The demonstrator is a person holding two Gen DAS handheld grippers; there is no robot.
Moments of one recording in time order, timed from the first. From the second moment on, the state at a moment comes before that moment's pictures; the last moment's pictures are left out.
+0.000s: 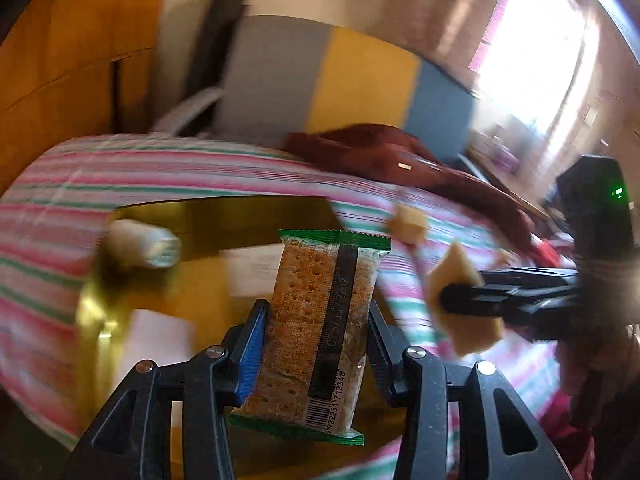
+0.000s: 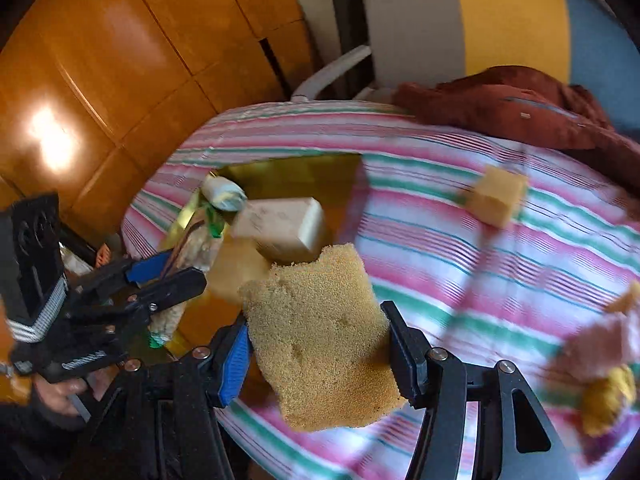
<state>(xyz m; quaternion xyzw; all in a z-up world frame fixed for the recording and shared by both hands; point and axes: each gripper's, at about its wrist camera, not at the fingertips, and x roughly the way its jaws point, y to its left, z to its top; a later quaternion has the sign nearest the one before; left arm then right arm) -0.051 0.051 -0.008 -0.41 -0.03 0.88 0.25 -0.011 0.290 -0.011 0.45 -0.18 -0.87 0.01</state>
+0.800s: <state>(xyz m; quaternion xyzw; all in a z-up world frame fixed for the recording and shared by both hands) -0.067 -0.041 -0.042 -0.43 -0.08 0.89 0.13 -0.119 0.230 -0.021 0.41 -0.31 -0.86 0.05</state>
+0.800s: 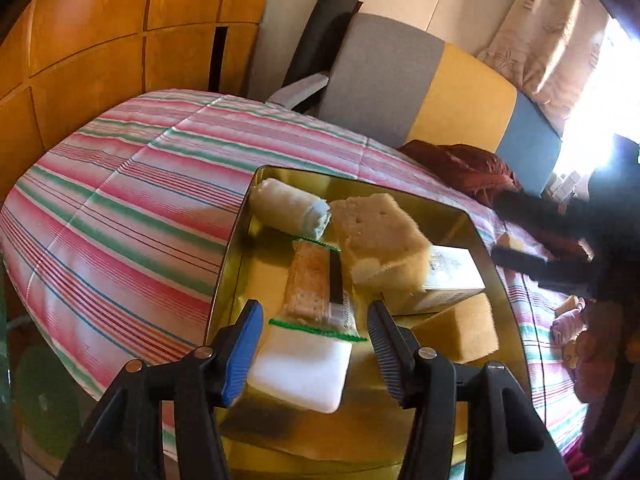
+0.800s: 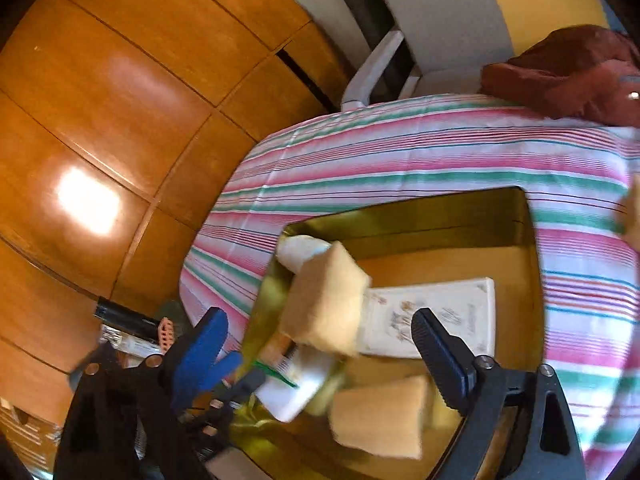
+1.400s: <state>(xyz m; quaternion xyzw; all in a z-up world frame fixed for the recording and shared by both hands) -0.029 -0.002 -0.003 -0.40 -0.05 0.90 0.19 -0.014 0.242 -0.006 0.35 -0.16 -0.92 -0.11</state>
